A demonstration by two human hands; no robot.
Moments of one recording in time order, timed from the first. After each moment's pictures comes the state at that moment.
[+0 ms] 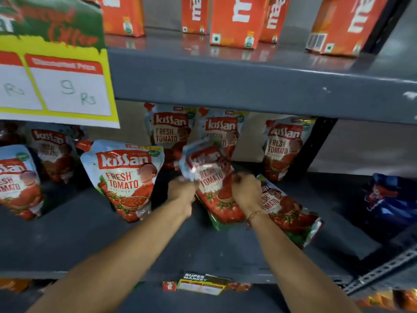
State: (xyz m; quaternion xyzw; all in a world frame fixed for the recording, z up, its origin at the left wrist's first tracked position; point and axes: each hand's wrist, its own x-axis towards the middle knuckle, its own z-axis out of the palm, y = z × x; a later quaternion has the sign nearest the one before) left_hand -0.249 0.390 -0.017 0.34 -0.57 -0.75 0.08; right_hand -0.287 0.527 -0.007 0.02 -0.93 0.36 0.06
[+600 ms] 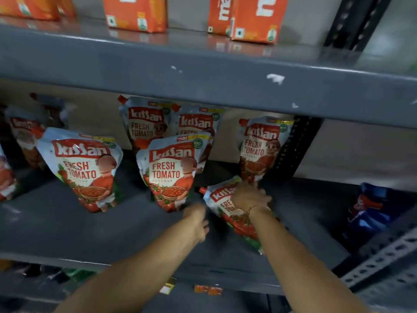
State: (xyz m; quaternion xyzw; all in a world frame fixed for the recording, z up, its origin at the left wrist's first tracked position) left_hand -0.253 0.531 -0.037 0.46 -0.40 -0.79 -0.04; right_hand -0.337 0.629 -0.026 0.01 -0.98 0.14 -0.13
